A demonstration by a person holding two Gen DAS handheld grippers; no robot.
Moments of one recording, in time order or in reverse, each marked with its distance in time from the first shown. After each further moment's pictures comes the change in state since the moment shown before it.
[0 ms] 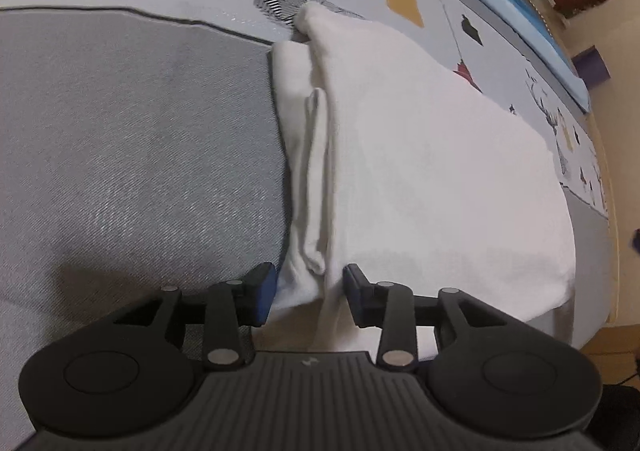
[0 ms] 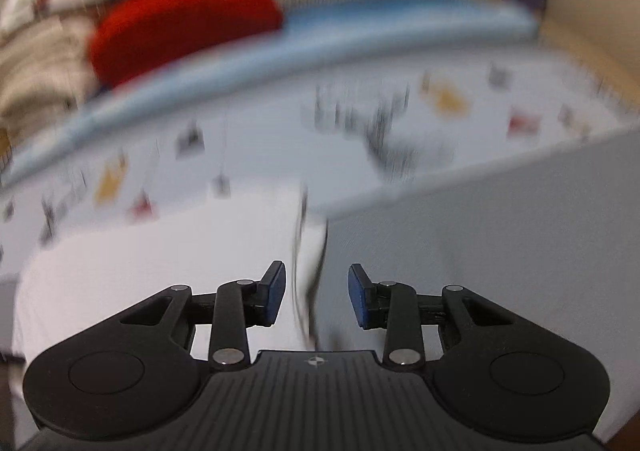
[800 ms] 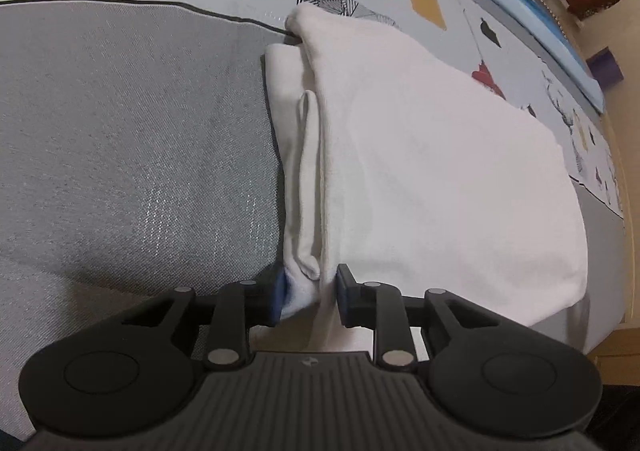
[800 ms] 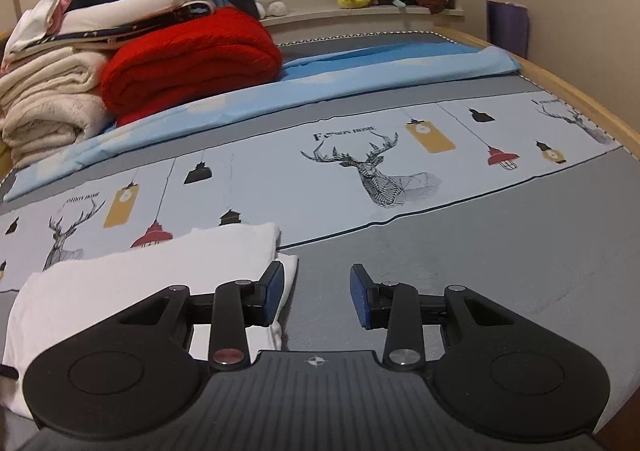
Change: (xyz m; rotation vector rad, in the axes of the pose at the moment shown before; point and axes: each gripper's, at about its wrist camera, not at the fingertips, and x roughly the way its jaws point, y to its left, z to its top) left arm -0.020 0.024 -0.016 -0.026 -0.004 0.049; right arm -0.022 0.018 -0.028 -0.018 -0.041 -0.042
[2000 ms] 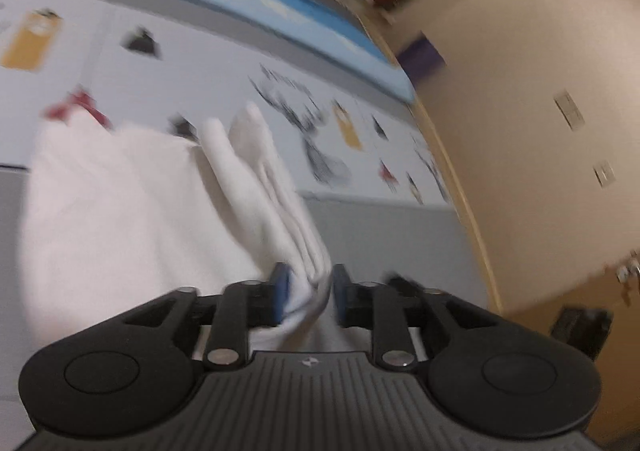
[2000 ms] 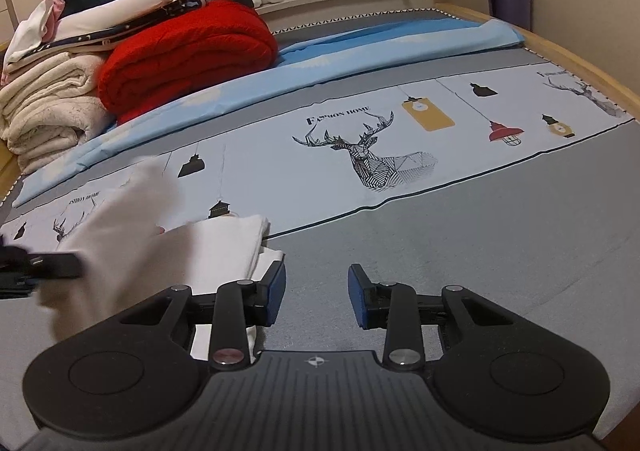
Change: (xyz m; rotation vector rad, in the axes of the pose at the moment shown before) left arm 0.030 -0.343 0.000 0.221 -0.105 -0.489; right arm 0.020 -0.037 -0.001 0.063 0.045 0.054
